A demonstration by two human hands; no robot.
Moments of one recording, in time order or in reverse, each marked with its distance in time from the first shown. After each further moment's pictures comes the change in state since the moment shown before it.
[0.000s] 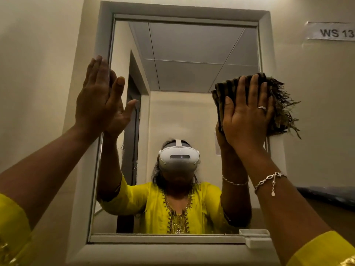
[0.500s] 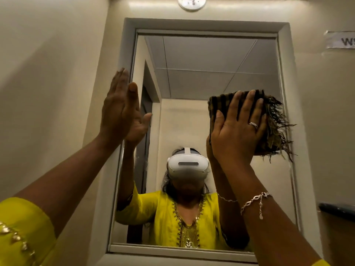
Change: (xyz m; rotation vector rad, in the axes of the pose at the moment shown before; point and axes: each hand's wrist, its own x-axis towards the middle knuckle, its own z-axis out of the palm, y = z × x) left_hand 0.003 -0.012 0.008 -0.268 0.044 -0.033; right_hand -0.022 -0.061 0.008 0.054 -0.017 0.070
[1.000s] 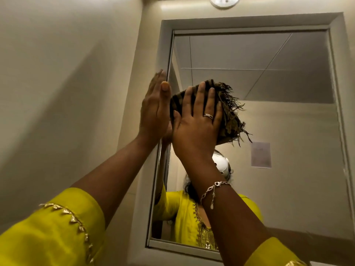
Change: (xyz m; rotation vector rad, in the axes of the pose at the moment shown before) left_hand -0.007 0.015 -0.010 -0.236 0.040 -0.024; right_hand -0.032 -0.126 0.038 0.019 0.038 -0.241
